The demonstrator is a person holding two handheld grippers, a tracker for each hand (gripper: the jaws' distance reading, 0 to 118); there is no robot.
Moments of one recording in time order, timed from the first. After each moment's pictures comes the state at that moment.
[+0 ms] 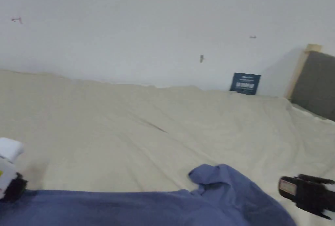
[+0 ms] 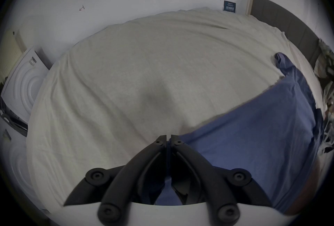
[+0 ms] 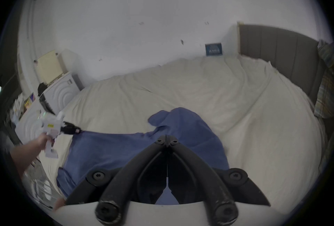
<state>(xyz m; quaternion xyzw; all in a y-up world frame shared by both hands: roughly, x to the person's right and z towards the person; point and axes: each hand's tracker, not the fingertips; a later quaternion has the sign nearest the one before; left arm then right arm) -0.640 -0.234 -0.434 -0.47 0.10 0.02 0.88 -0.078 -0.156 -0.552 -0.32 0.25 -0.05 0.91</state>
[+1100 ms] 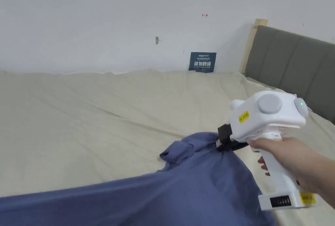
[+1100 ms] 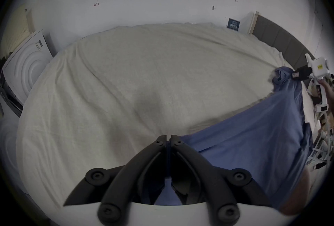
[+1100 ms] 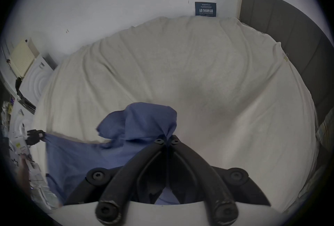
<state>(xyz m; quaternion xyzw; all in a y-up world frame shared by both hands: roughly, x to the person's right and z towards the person) -0.625 -0.210 -0.389 -0.42 0.11 0.08 0.90 -0.109 -0.183 -0.701 -0.47 0.20 0.02 0.86</state>
